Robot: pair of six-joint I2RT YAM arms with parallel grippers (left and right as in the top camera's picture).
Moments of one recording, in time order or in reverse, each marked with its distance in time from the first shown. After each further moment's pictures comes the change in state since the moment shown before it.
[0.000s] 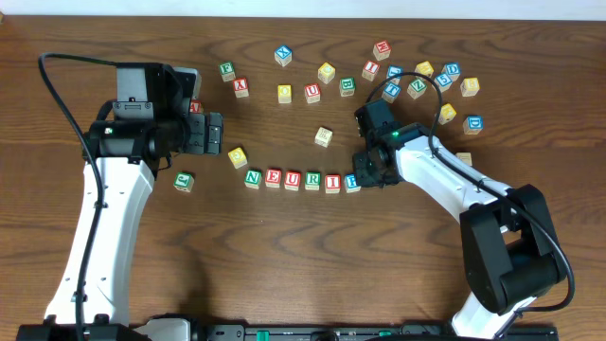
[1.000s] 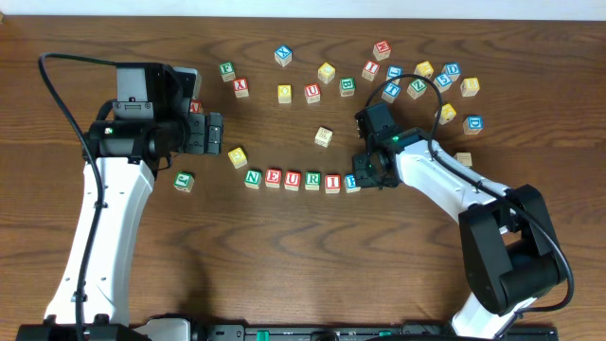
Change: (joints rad) left arm 0.000 0.000 0.000 0.000 0.000 0.000; right arm 0.000 -0.003 -0.040 0.065 0.001 0.000
